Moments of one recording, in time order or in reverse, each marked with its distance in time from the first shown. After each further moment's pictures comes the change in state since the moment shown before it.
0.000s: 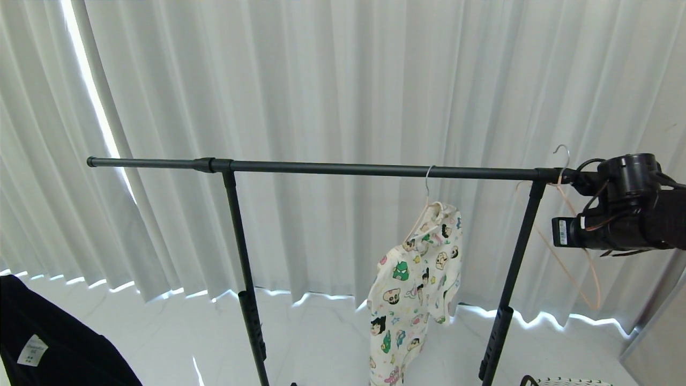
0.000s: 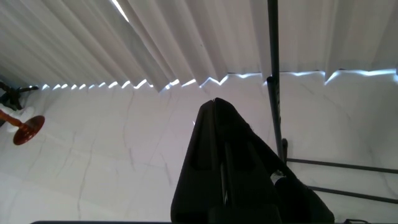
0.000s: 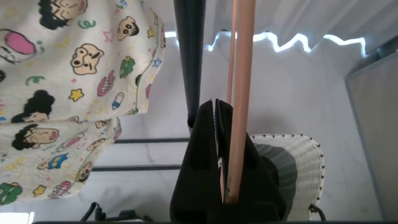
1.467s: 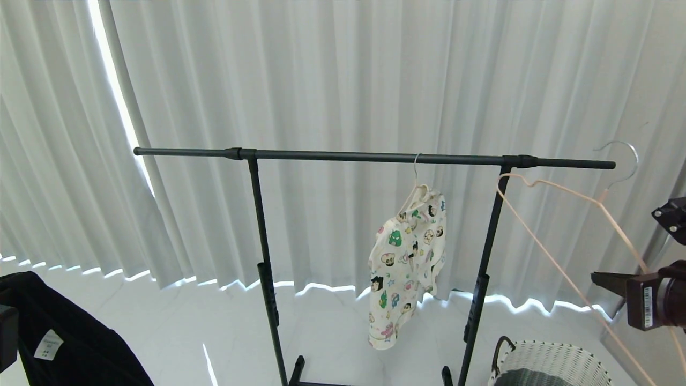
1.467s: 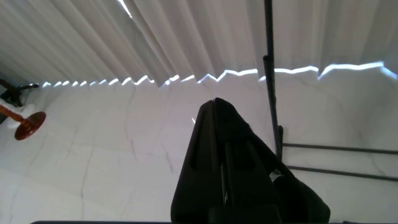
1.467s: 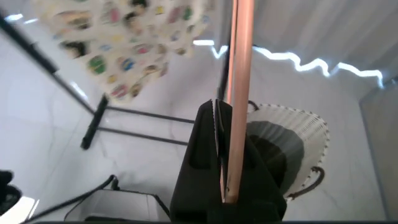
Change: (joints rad) left arm 0.008 0.032 0.028 -0.061 -0.053 0.005; right arm 0.247 -0.649 0.472 0.010 0.052 -0.026
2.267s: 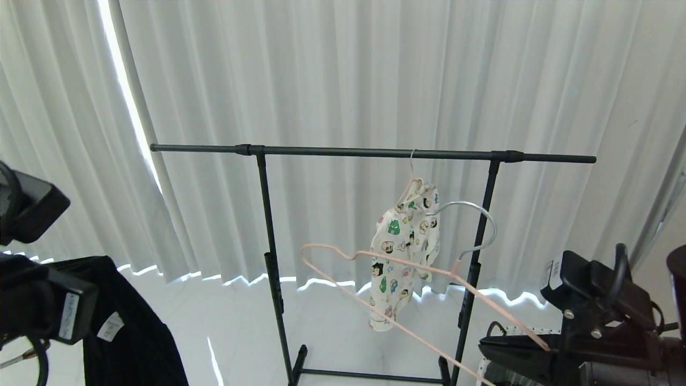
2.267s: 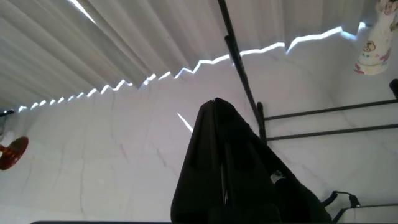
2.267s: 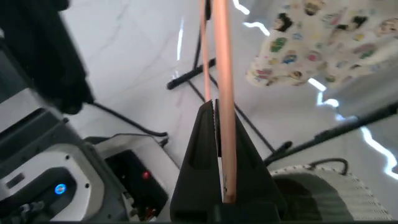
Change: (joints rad) left arm -0.201 0.196 -0.085 -0.003 0.062 -0.054; right arm 0.630 0.118 -0.005 -0.081 0.055 -0.065
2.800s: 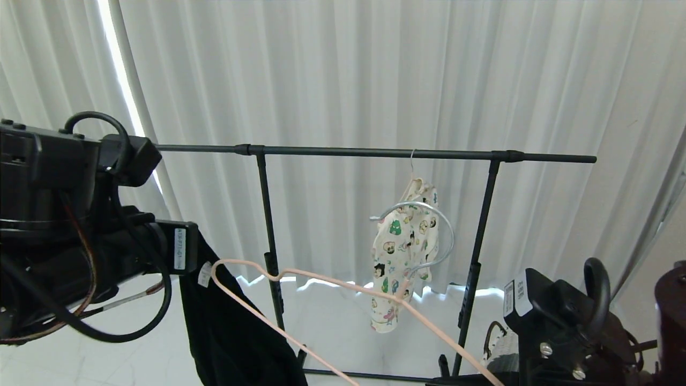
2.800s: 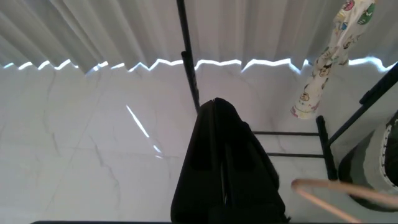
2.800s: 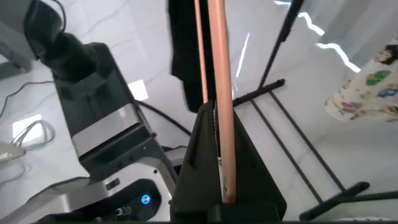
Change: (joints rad) left arm -0.157 0.274 -0.146 -0.107 0.084 -0.326; right arm 0.222 0.085 -0.039 -0.125 0.031 0.182
